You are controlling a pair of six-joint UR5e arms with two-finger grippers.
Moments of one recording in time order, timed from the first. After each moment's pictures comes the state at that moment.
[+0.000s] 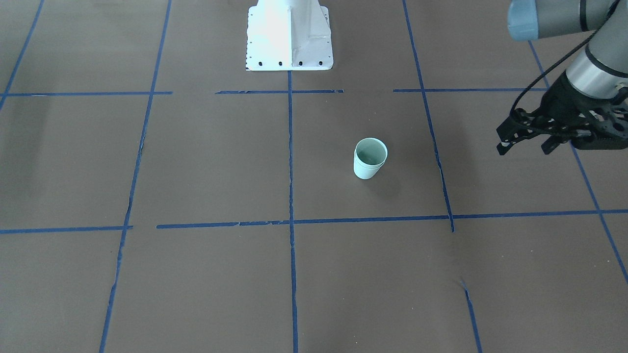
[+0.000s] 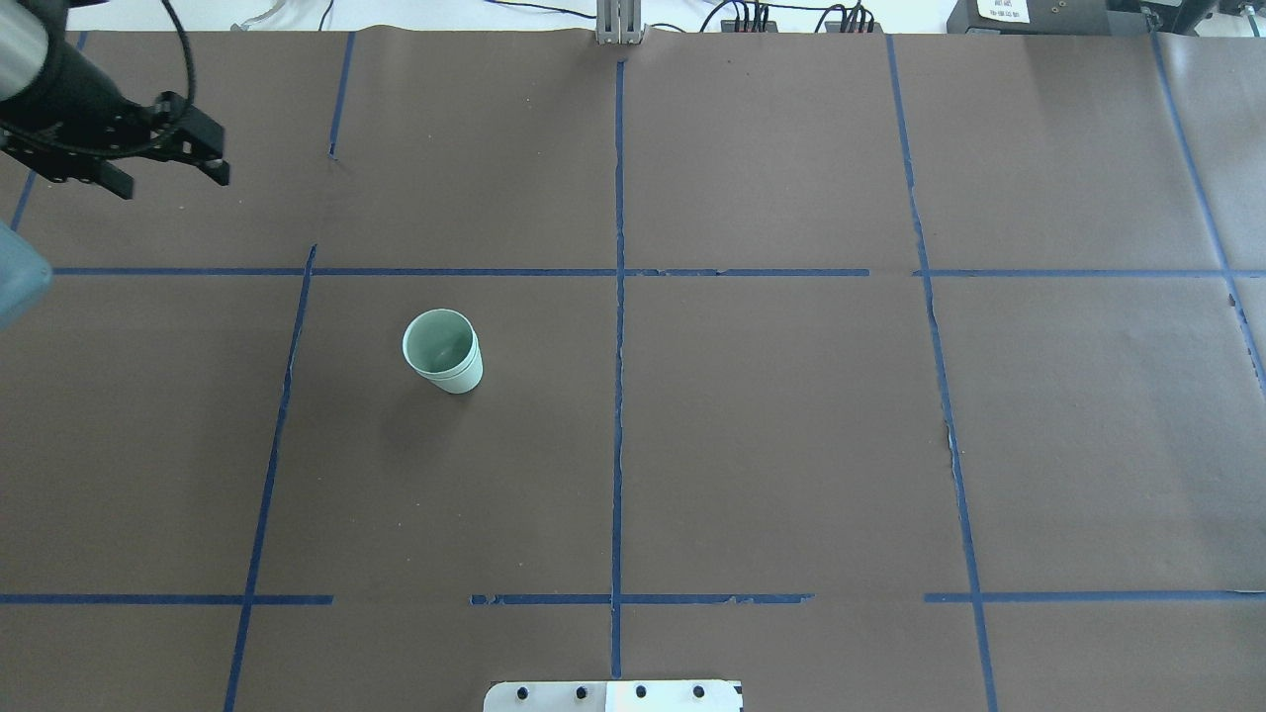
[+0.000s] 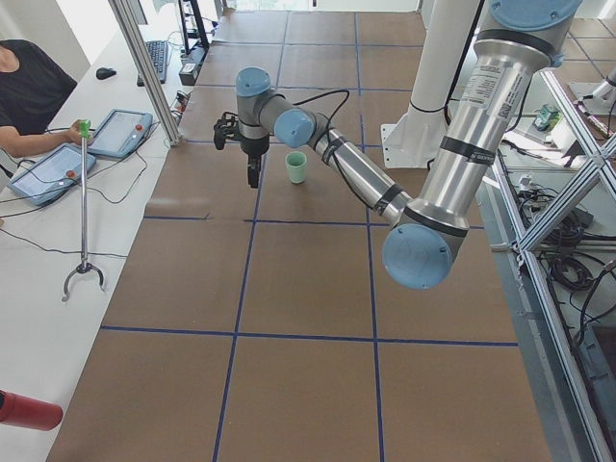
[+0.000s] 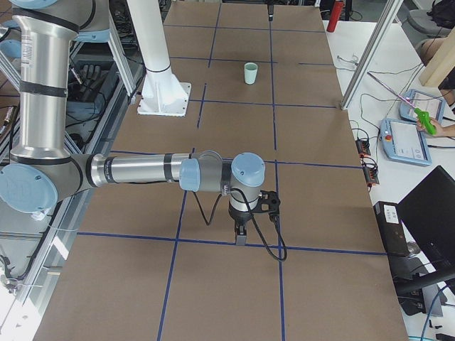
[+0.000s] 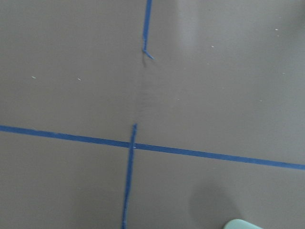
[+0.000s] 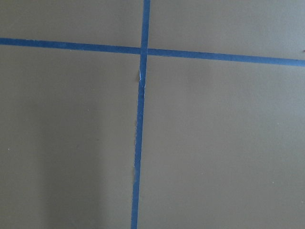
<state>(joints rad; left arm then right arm) -1.18 -1.88 -1.89 -1.46 -2.24 -0.58 1.55 -1.70 1.79 -1.68 2.26 -0.04</state>
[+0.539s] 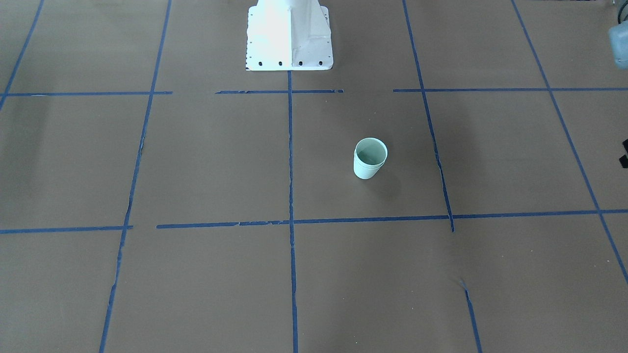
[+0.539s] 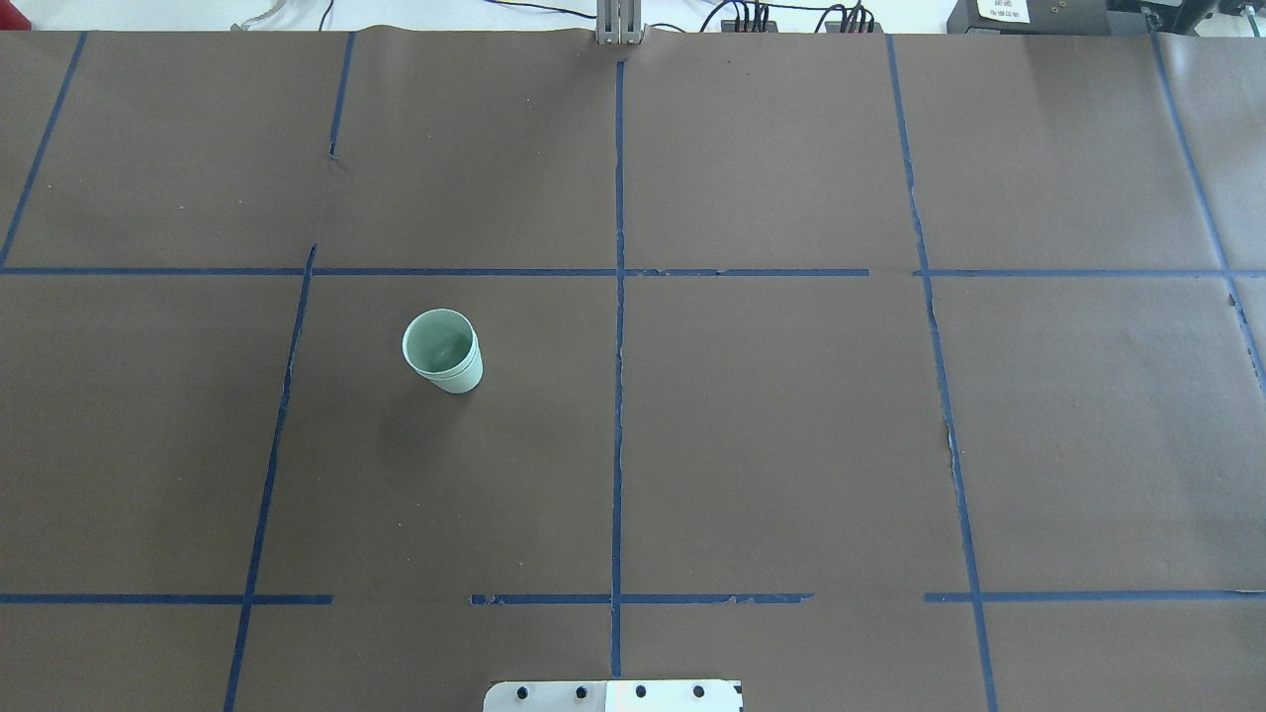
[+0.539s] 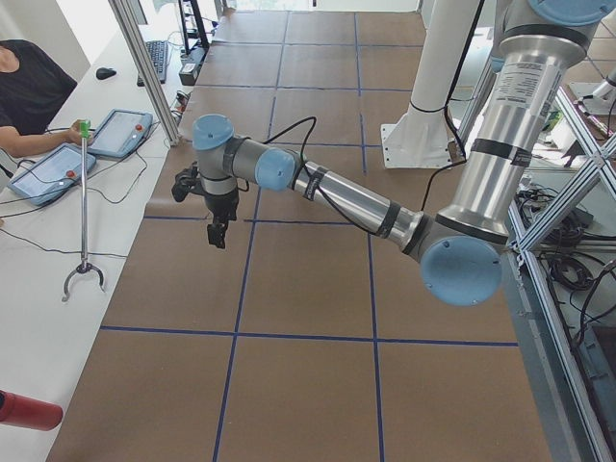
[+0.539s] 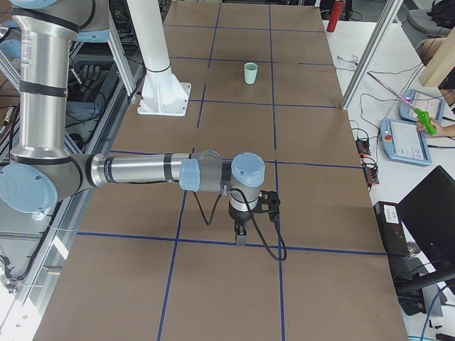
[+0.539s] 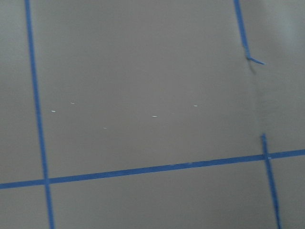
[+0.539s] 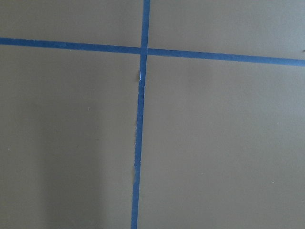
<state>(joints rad) -1.46 -1.79 -1.70 -1.45 -2.25 -0.14 1.55 -1.70 1.79 -1.68 2.26 -0.04</state>
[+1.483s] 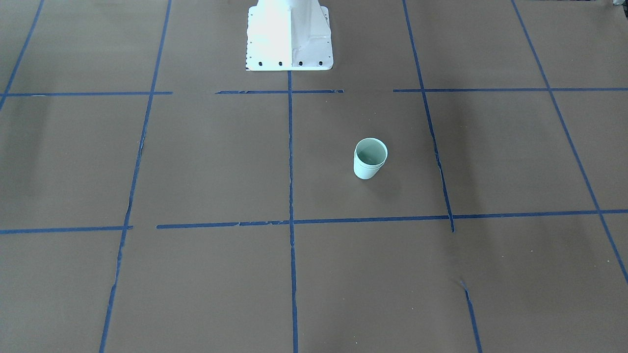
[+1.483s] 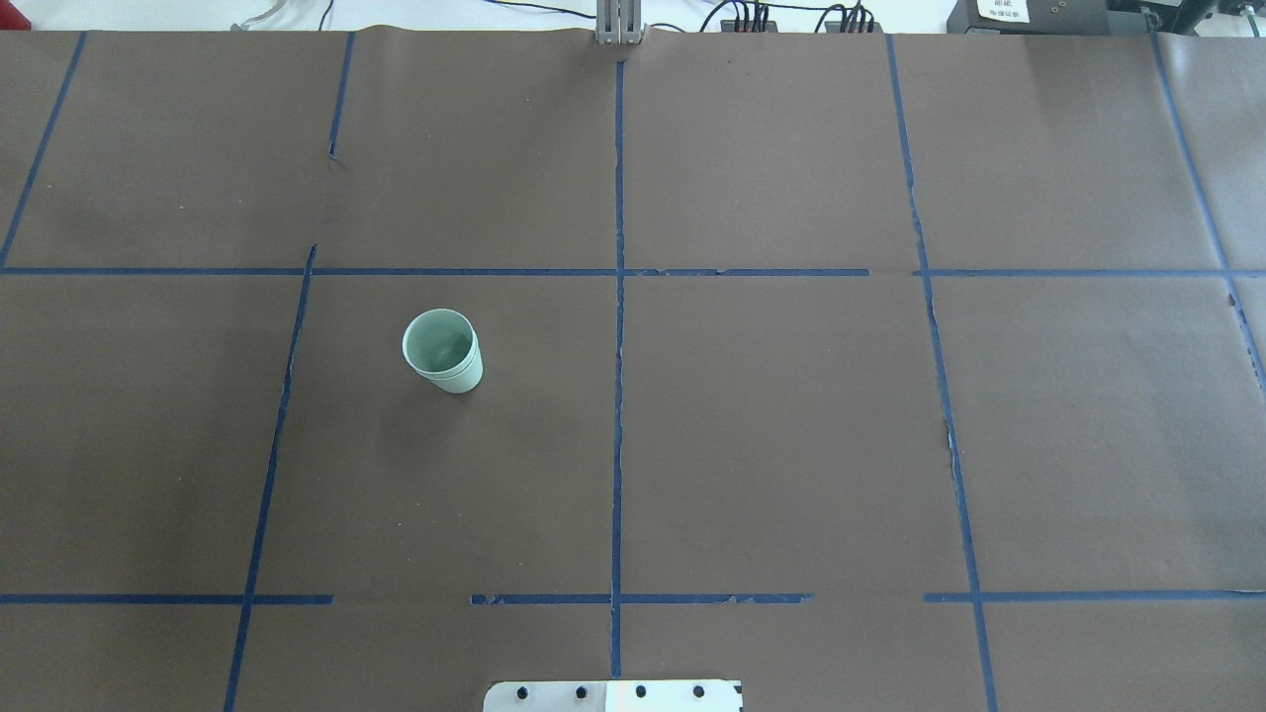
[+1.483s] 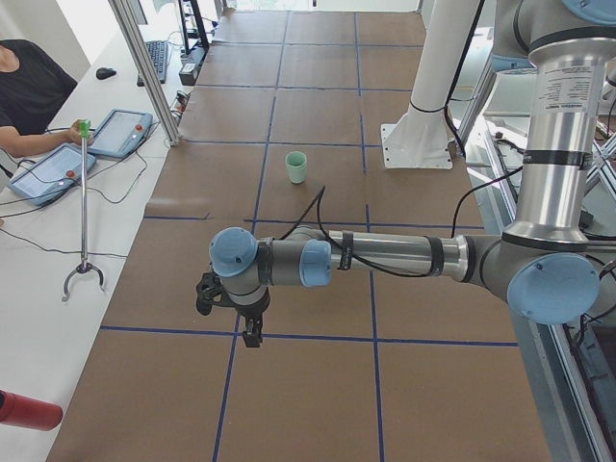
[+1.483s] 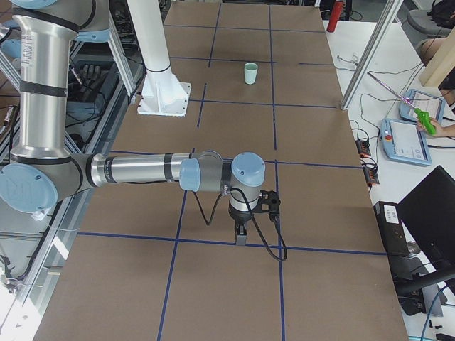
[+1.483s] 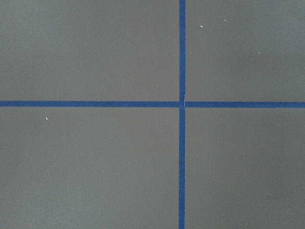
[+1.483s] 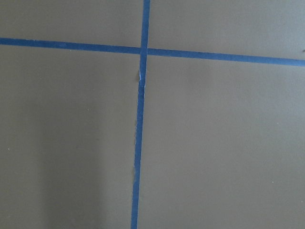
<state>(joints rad) -1.58 -1.61 -1.57 -1.52 -2.36 0.01 1.55 -1.70 1.79 -1.68 2.26 -0.04</state>
